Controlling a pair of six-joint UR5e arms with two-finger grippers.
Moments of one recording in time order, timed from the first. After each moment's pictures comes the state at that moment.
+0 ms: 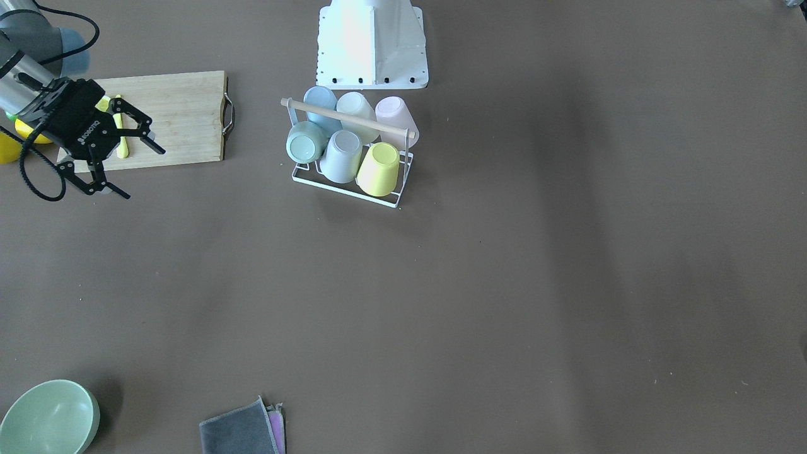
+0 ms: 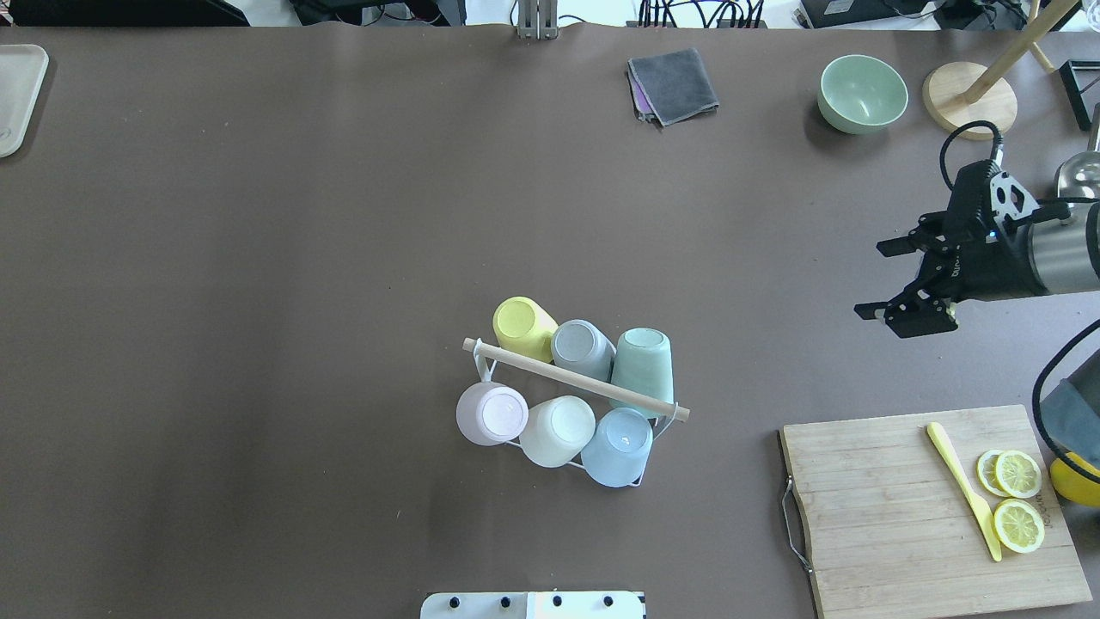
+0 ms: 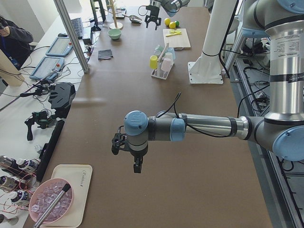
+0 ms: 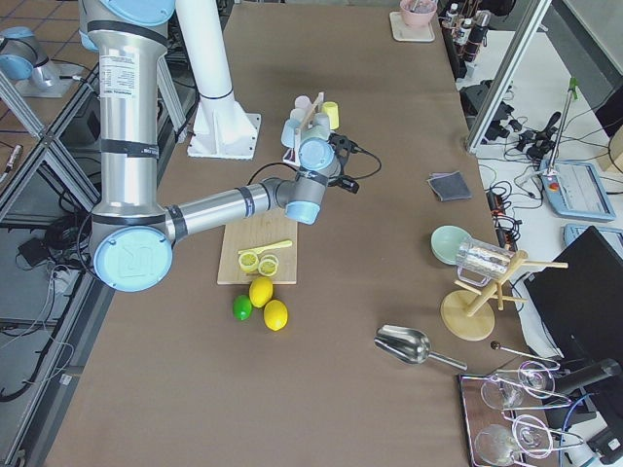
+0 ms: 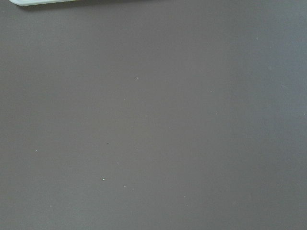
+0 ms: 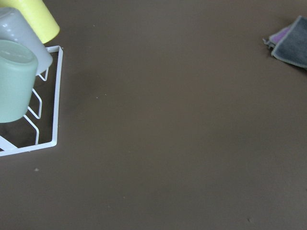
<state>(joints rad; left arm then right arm) -1.61 -1.46 -1.74 -1.52 -2.34 0.06 0.94 -1.62 1.83 -0.61 2.22 0.17</state>
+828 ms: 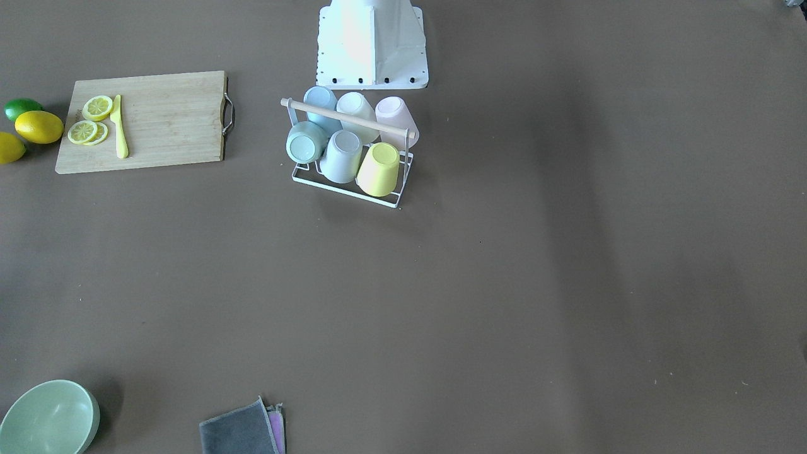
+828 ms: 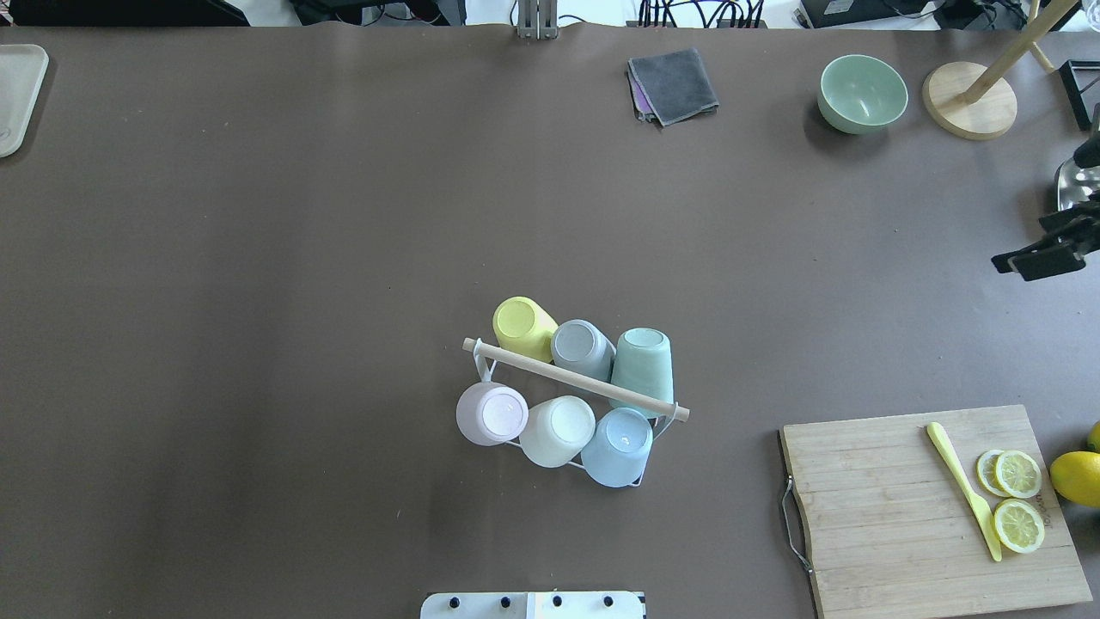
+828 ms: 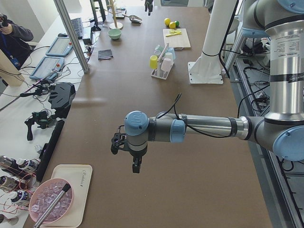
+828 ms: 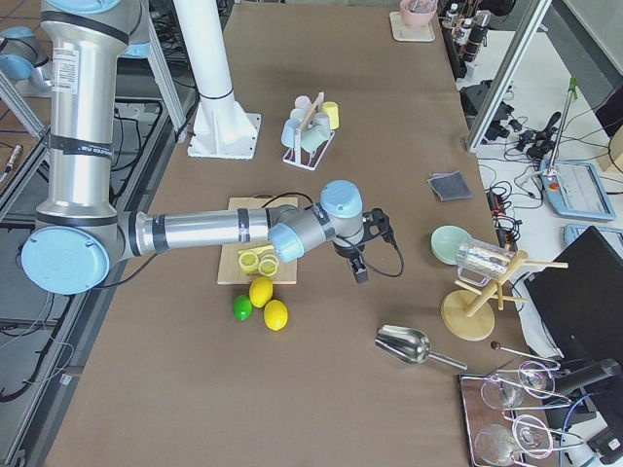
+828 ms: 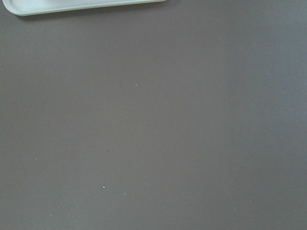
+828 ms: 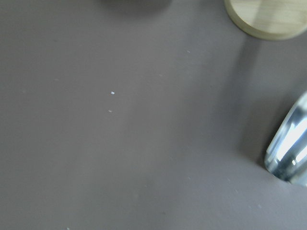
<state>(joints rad) -1.61 -1.46 -1.73 -1.56 -2.34 0.05 1.35 -1.68 1.73 -1.19 2.33 0.17</state>
